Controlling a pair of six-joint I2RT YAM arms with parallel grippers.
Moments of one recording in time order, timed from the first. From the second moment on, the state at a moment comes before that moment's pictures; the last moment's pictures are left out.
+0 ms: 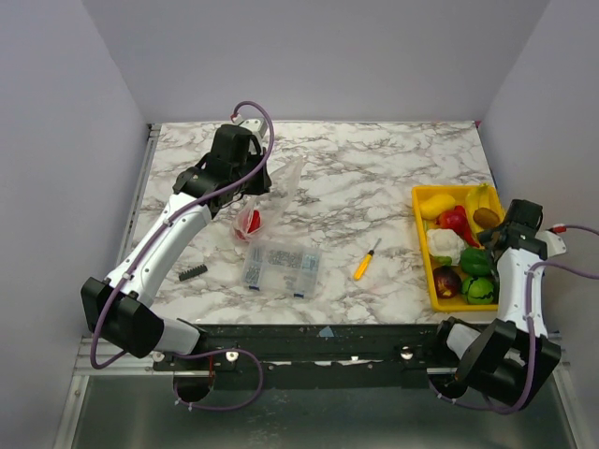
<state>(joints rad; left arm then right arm) -0.45 1.38 1.40 -0.64 0.05 -0.32 -0.48 1.06 0.78 -0.77 0.38 0.83</state>
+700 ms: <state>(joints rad) -0.45 1.40 1.40 -0.64 0.07 -0.32 -0.48 1.01 0.74 -0.65 0.22 0.76</state>
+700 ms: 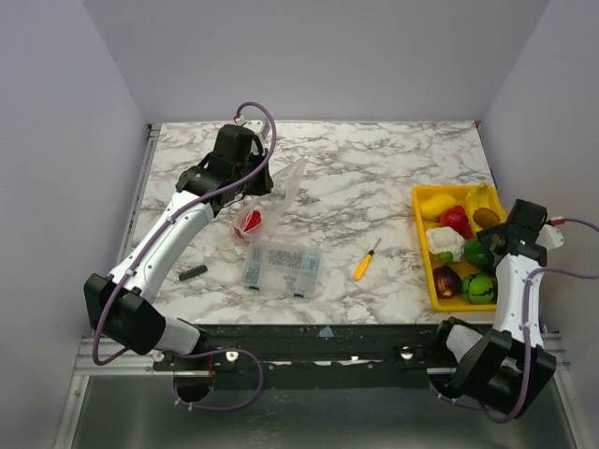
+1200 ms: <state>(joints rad) -0.45 1.40 1.40 -0.64 0.07 -0.32 -0.34 0.98 1.01 -0.64 0.09 0.75</state>
